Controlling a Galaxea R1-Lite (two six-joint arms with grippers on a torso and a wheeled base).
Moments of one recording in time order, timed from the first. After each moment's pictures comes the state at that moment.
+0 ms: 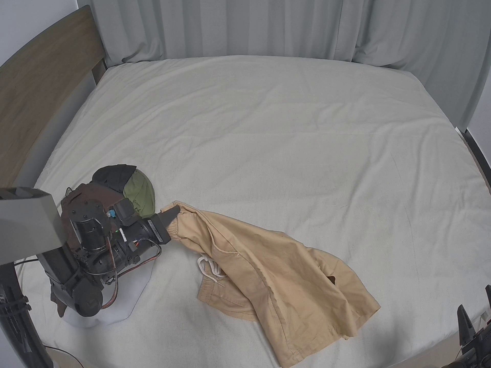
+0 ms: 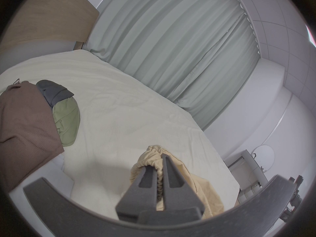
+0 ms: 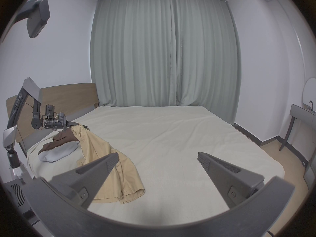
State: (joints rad) left arm -0.29 2.08 -0.44 -1.55 -0.24 -0.50; right arm 0.01 0.02 -0.02 0.00 0.01 -0.01
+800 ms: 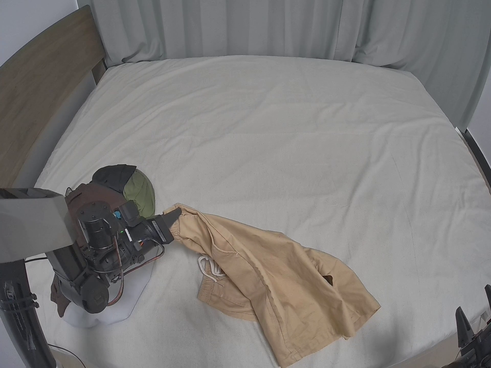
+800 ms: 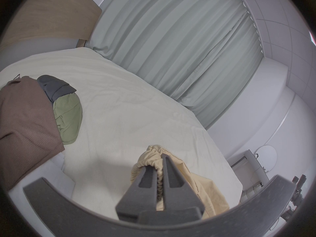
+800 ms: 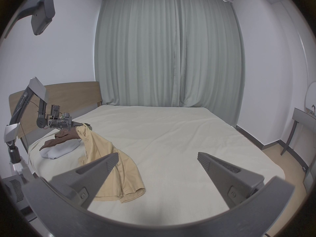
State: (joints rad) left arm -0.27 2.15 -0.48 -1.55 -0.24 -0.50; right arm 0.01 0.02 -0.02 0.00 0.04 -0.04
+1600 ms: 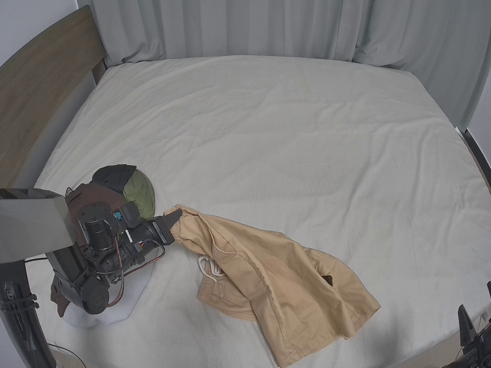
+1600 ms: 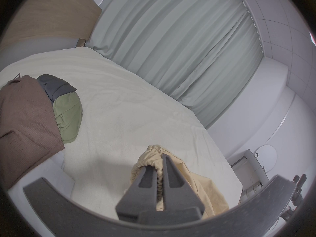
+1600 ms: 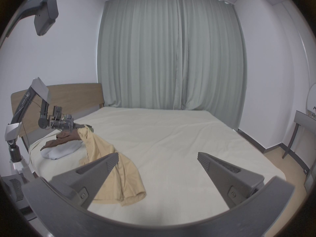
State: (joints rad) left arm -0.28 2.14 -0.48 -1.55 -0.24 -0.49; right arm 0.01 0.02 -0.02 -0.04 0.06 -0.05
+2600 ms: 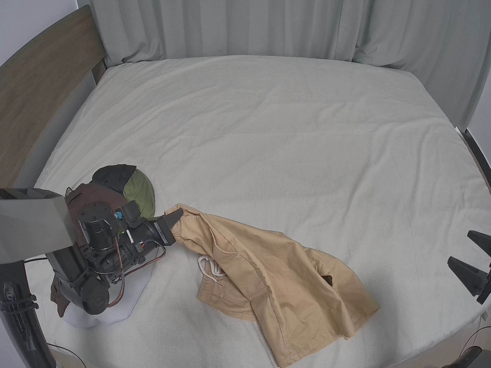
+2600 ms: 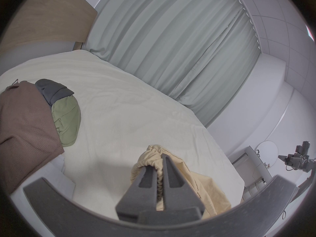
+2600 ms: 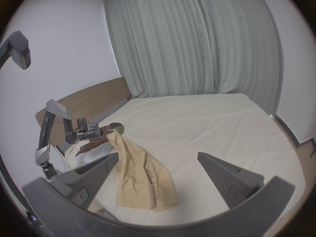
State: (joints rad) left arm -0.29 2.14 -0.48 -1.55 -0.23 -0.46; right arm 0.10 0.69 -0.32 -0.19 0.32 0.02
